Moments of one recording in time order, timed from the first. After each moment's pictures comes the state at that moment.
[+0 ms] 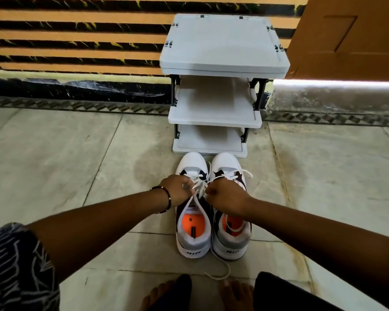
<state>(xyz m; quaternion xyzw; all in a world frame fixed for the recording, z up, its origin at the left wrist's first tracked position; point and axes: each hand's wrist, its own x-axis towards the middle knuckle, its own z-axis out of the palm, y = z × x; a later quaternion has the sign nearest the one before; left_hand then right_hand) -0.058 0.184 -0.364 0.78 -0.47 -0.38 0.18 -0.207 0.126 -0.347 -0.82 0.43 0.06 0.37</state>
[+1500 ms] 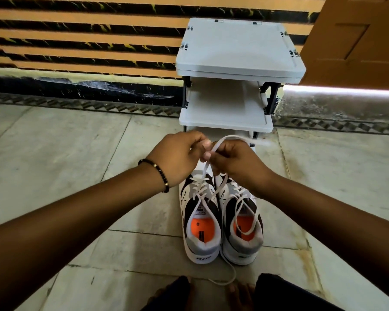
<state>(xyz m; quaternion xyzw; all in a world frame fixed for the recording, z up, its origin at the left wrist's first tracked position) -0.057 0.197 -0.239 0.73 -0.61 -0.16 0.28 -0.186 0.125 -0.264 -0.75 0.31 -0.20 0.55</state>
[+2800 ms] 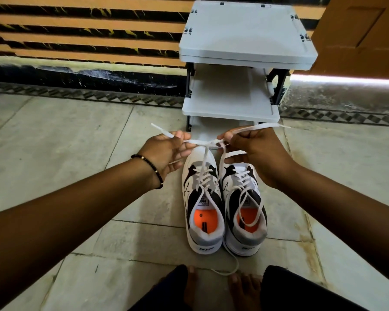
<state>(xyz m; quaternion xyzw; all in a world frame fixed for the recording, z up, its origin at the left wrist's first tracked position) -0.030 0.194 -0.290 0.67 -0.18 -0.51 0.51 -0.195 0.104 -0.286 -0.62 0.37 -0.26 0.64</state>
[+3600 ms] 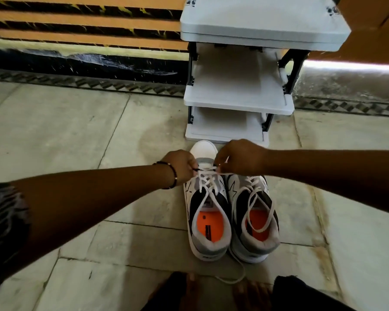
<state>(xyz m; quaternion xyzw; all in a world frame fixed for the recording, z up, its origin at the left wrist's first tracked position) -0.020 0.164 -0.363 0.79 -0.49 -0.34 0.12 -0.165 0.070 -0.327 -0.89 0.32 0.13 0.29</state>
